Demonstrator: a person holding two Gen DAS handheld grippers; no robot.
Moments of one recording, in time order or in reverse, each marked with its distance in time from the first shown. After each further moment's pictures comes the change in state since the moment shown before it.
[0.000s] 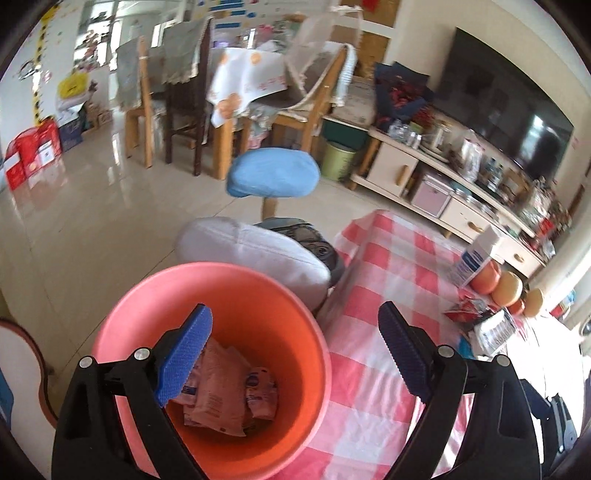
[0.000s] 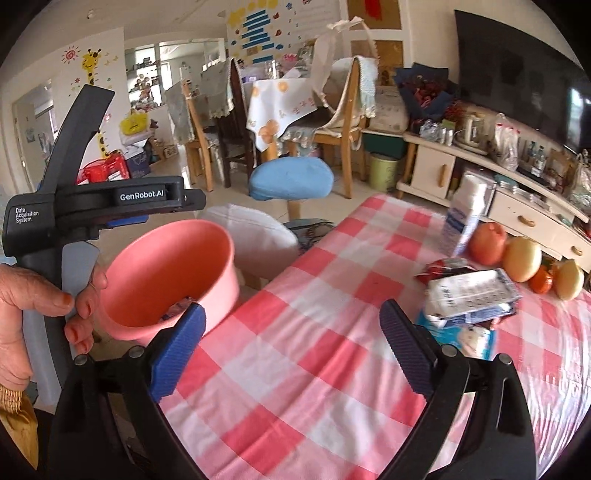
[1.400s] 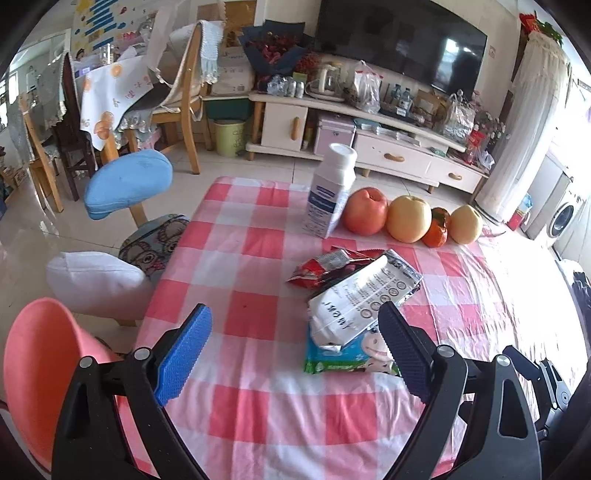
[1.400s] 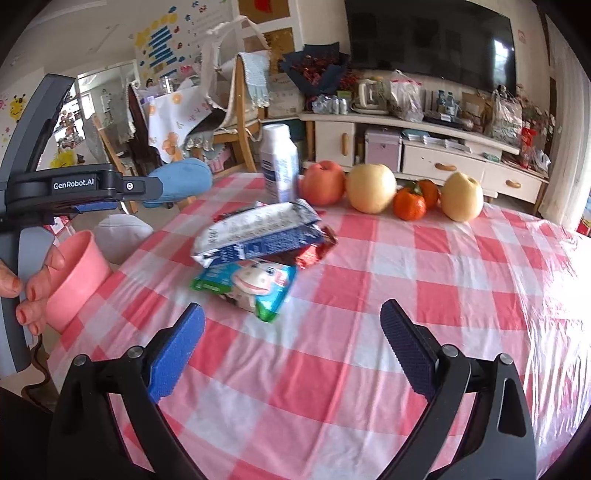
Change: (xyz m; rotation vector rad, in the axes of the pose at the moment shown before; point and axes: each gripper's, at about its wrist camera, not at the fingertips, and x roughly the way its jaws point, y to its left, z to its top) left arm 0.039 -0.216 -0.033 0.318 0.127 -0.206; right arm -0.053 -0.194 -0.079 0.229 0.015 -0.218
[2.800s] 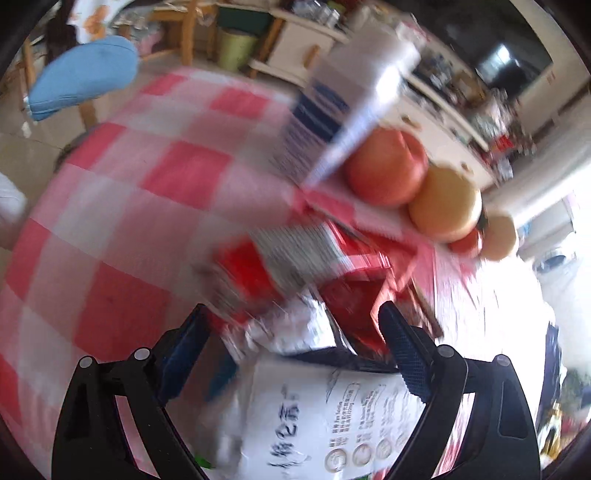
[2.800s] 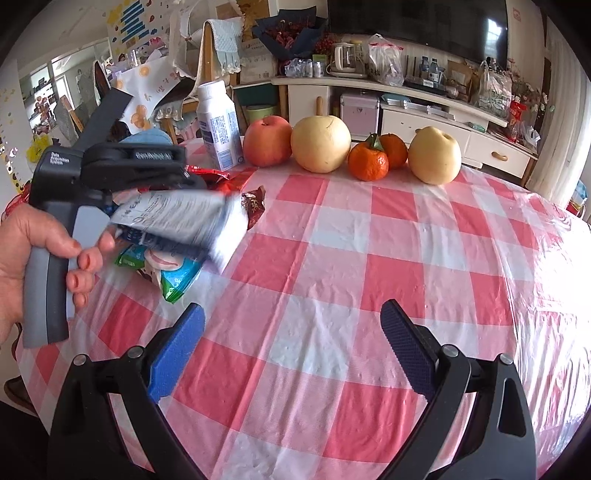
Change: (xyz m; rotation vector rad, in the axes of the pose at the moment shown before) left arm 0.164 -0.027 0.013 -0.236 0.282 -0.105; right arm 0.039 -0.058 0.000 0.017 0.139 -0.063
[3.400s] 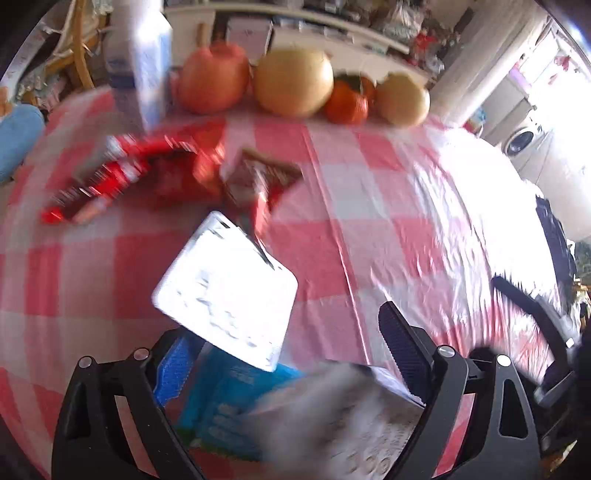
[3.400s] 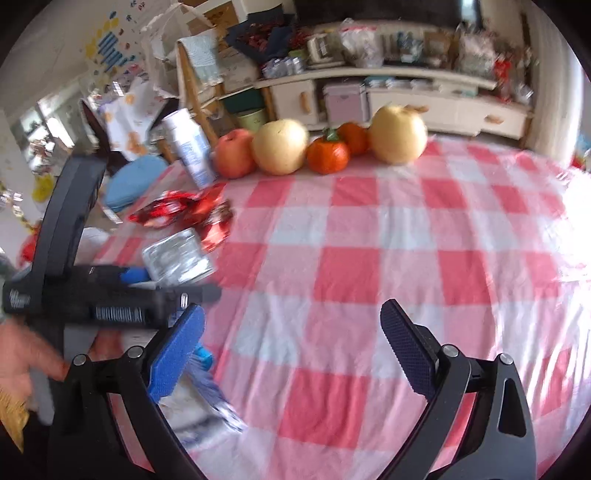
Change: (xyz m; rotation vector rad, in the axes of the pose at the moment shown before) left arm -0.012 -0.096 -0.070 0.363 0.106 -0.065; right arm -0.021 -0.060 -0.005 0.160 0.027 0.132
